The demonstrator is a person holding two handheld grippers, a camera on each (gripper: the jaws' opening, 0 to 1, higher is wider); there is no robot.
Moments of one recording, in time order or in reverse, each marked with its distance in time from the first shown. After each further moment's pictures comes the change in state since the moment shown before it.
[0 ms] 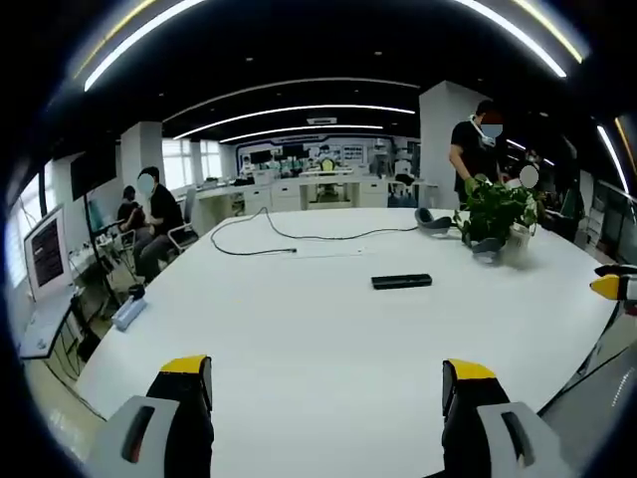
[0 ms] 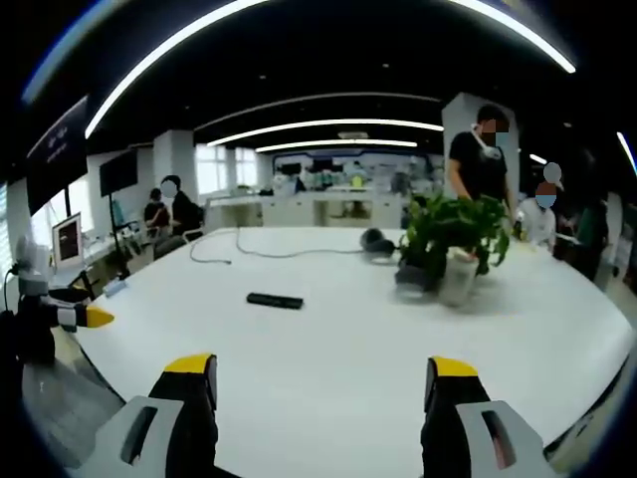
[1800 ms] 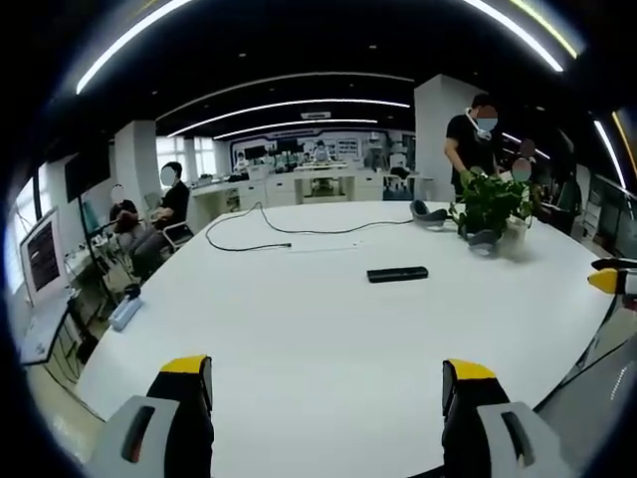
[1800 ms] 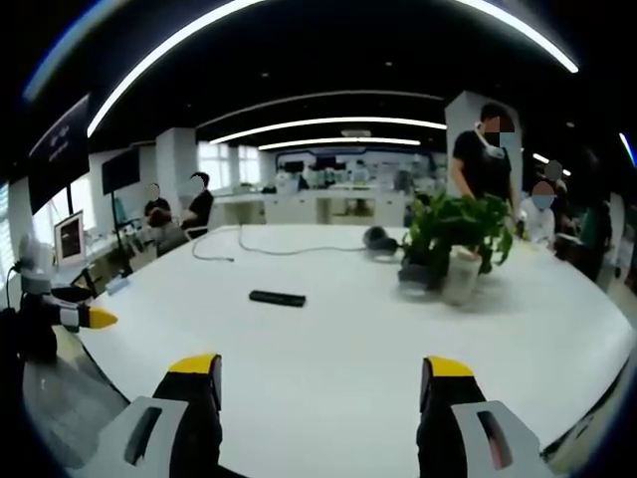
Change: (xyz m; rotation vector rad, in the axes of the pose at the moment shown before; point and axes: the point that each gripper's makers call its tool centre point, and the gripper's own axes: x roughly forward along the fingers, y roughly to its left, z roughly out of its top) left arm 0.003 -0.004 -0.005 0.023 0.029 -0.018; right arm 0.001 0.002 -0.002 -0.004 0.013 0.013
